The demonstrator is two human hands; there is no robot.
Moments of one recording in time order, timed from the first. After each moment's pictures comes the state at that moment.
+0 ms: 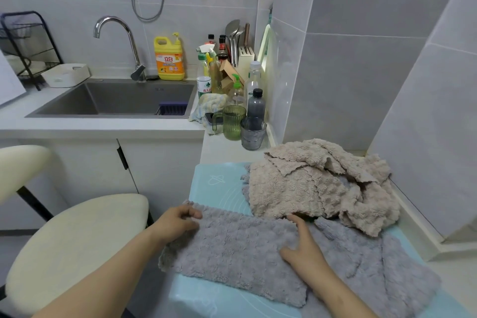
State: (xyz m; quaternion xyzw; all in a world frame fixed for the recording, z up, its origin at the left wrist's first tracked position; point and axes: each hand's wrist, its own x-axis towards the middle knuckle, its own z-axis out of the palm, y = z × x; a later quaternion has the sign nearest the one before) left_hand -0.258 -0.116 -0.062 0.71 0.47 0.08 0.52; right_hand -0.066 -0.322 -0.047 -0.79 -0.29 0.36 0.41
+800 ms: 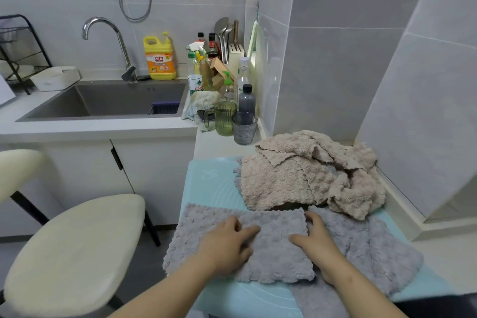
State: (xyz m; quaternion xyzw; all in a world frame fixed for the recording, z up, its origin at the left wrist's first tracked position) left_hand -0.196 -0.217 -0.068 0.96 0.26 -0.06 0.13; right_hand -0.037 -0.342 -0.066 -0.76 -0.18 0.38 0.49
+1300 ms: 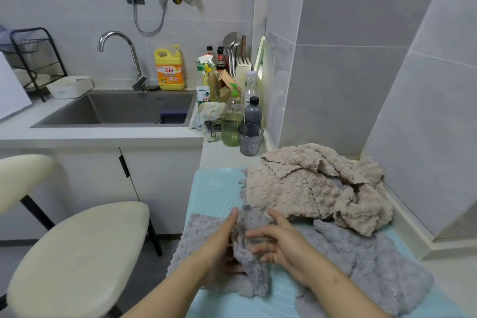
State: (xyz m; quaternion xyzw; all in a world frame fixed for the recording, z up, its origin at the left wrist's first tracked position) left_hand -0.208 -0.213 -0.043 0.53 0.40 0.06 0.74; right_hand -0.084 -0.301 -0.019 -0.62 -0.23 0.53 0.53
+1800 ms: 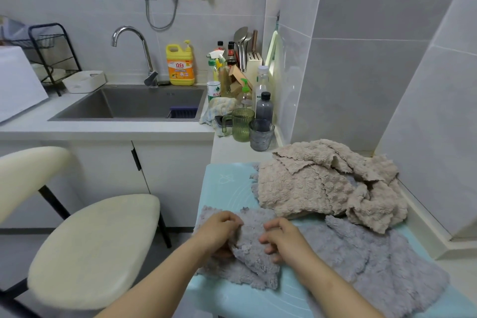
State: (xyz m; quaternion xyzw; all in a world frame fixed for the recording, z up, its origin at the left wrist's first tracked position) left_hand -0.225 -0.191 -0.037 0.66 0.45 0.10 0.60; right_hand -0.102 -0.293 -0.034 -0.71 -0.22 0.48 0.47
